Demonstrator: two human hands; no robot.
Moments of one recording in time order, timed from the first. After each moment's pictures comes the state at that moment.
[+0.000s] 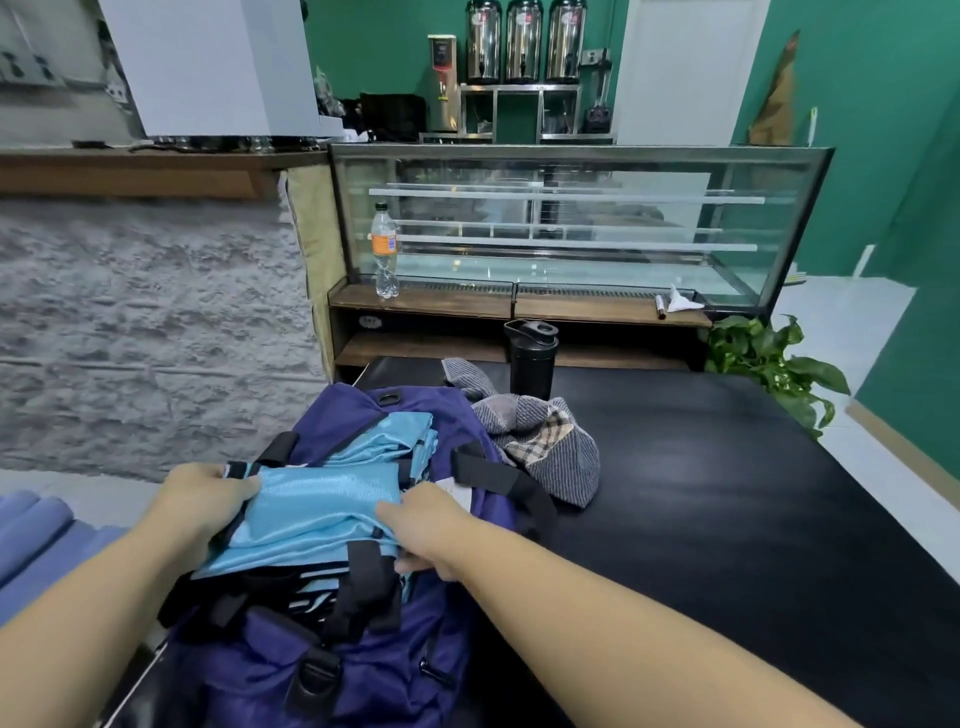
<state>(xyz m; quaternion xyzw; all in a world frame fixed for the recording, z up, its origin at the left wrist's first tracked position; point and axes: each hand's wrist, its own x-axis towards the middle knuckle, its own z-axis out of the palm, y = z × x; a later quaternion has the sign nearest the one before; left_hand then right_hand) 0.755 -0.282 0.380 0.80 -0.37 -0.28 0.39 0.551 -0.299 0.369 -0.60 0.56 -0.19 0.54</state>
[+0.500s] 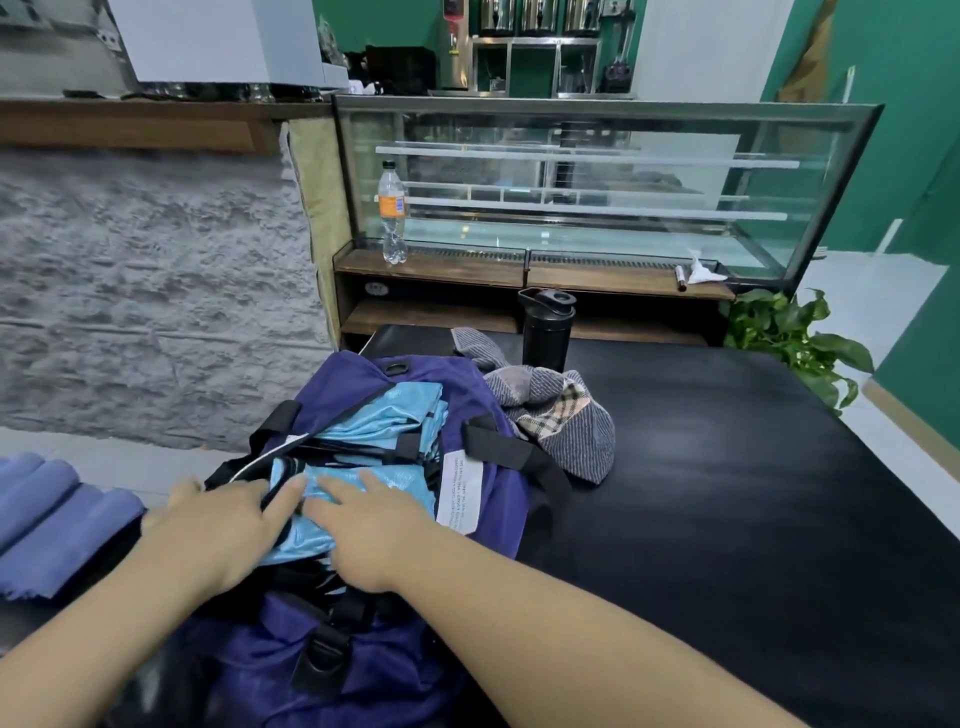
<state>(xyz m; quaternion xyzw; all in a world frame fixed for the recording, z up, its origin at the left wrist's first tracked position) 0.752 -0.261 0.357 0.80 -0.59 -0.08 -0.02 0.592 -0.294 0.341 -0.91 0.38 0.04 0.17</state>
